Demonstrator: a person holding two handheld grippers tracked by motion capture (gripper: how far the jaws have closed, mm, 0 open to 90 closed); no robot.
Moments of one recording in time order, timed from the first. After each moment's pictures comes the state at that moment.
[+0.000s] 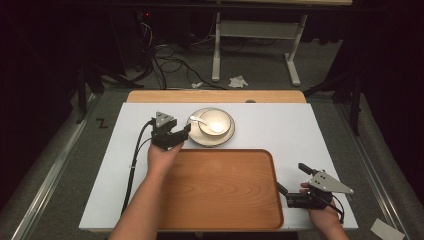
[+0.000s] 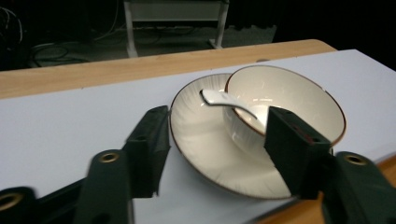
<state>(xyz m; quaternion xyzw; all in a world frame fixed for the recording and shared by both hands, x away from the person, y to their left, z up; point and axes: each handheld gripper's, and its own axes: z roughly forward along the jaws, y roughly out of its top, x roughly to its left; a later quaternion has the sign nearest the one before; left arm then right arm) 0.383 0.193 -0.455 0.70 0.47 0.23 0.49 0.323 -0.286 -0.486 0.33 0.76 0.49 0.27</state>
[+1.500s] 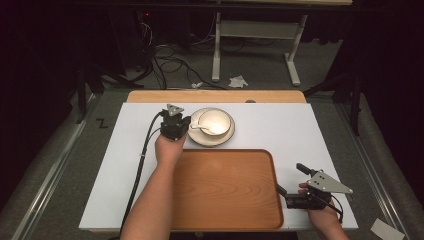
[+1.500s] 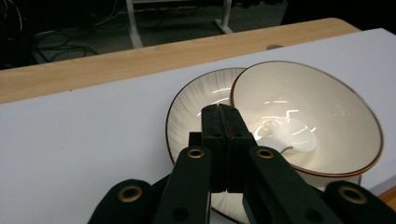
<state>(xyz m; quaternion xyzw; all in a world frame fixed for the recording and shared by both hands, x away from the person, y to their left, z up) 0.500 0.128 -0.458 0.71 0.51 0.23 0.43 0.326 -0.286 -0.488 0.33 0.76 0.50 0.26</state>
